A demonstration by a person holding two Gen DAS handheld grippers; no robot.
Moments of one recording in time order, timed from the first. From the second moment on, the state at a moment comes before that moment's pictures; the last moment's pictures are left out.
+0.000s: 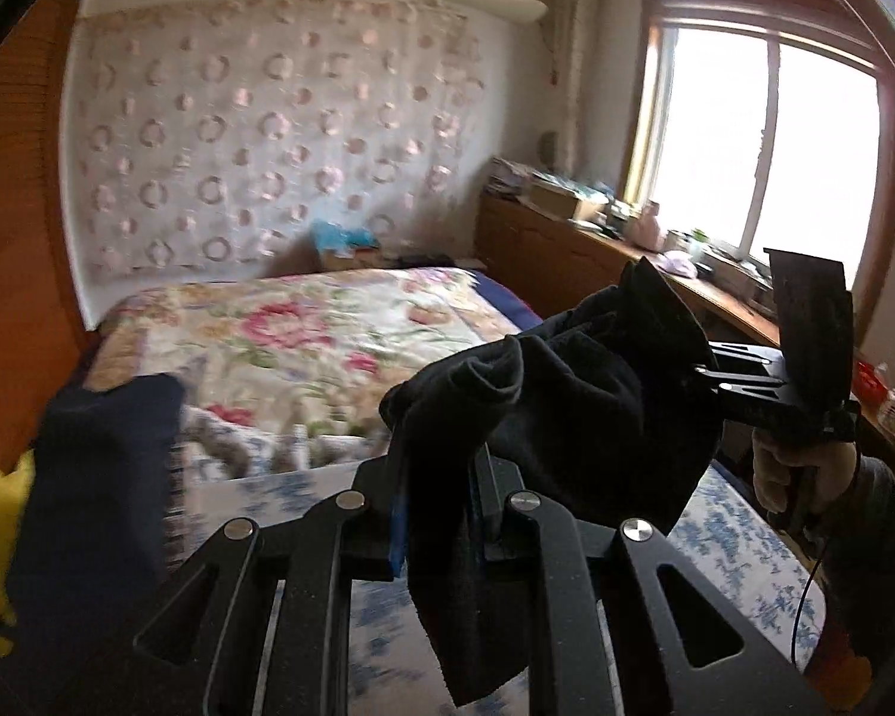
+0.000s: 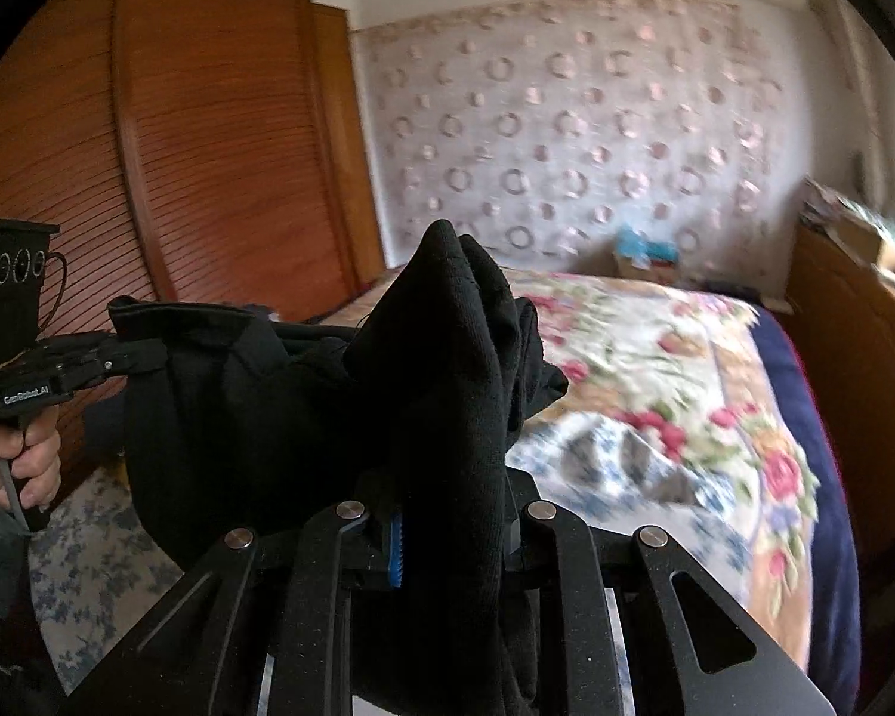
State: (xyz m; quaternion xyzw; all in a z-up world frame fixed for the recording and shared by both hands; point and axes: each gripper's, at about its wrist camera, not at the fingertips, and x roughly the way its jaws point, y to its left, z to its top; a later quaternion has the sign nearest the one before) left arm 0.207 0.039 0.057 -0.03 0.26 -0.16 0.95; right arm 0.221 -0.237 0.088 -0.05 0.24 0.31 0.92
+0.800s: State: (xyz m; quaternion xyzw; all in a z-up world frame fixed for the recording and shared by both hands) left arm 0.131 0.216 -0.001 -0.11 0.23 0.06 0.97; right arm 0.346 0.023 0.126 -0.23 0.19 0.48 0.82
